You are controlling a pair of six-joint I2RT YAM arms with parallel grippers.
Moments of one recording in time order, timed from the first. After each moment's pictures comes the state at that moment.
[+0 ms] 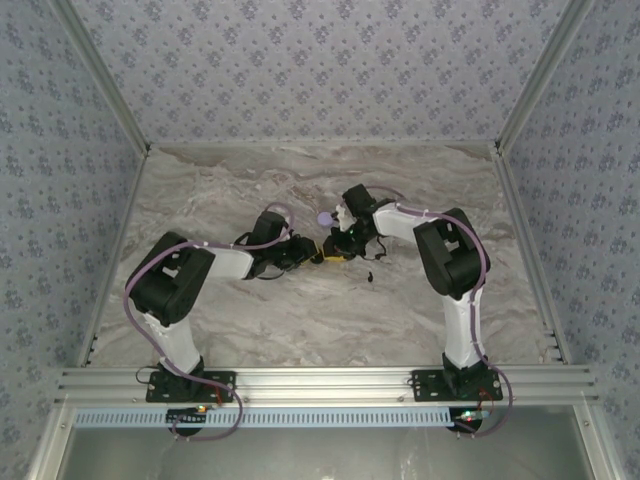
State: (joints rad) left arm -0.56 1.82 0.80 0.30 0.43 -0.99; right arm 0.50 2.06 1.34 -0.52 -0.58 0.43
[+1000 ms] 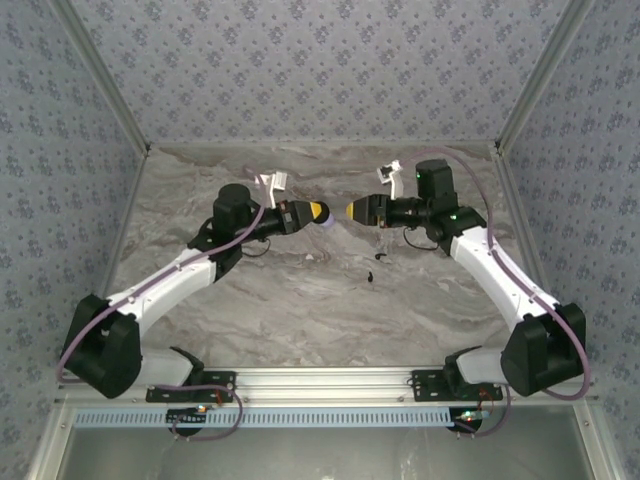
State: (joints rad) left arm -0.55 1.31 0.88 0.29 0.60 -0.83; right arm 0.33 1.32 1.09 -0.29 -0.82 0.43
